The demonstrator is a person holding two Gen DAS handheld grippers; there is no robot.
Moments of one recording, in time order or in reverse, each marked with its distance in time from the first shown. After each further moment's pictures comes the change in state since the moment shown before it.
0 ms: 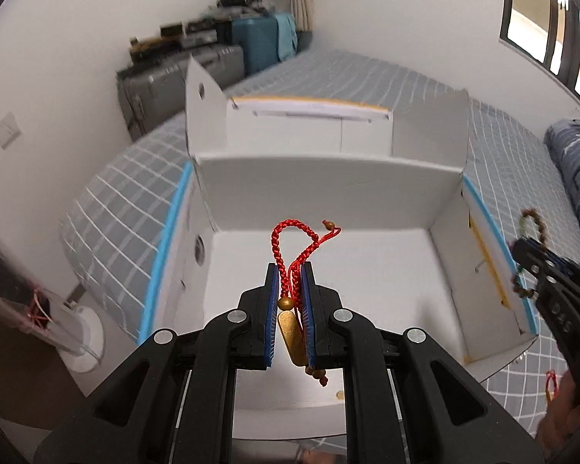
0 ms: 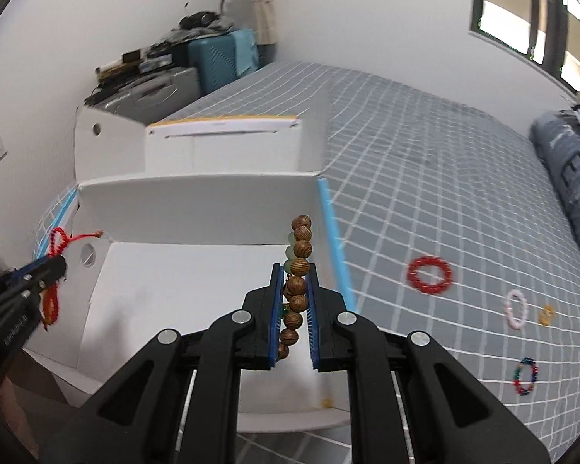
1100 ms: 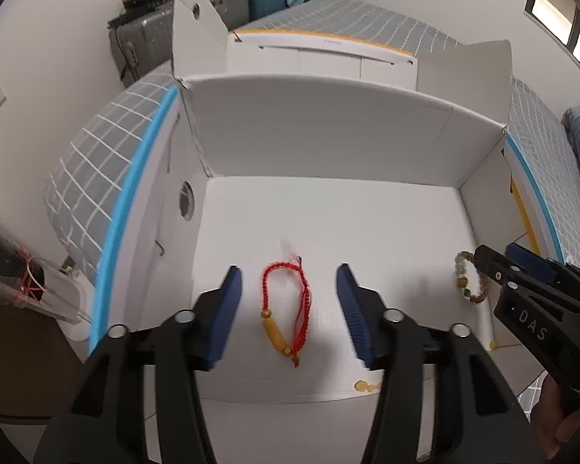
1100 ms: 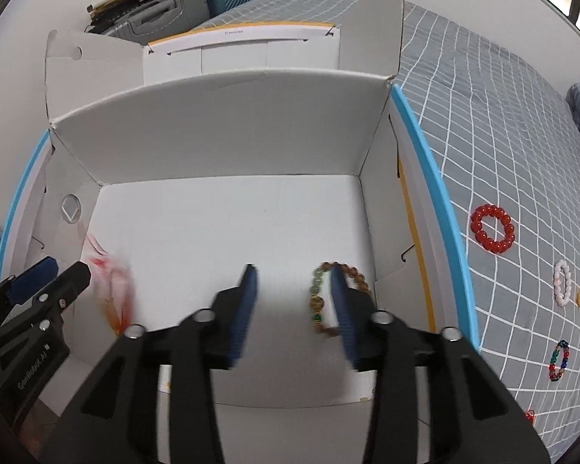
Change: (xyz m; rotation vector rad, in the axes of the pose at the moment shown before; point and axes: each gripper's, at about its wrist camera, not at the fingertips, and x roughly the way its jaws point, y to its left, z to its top) left arm 0.054 0.007 -0.009 -0.025 0.168 0.030; right arm 0.072 0.018 -0.009 0.000 0.269 0.054
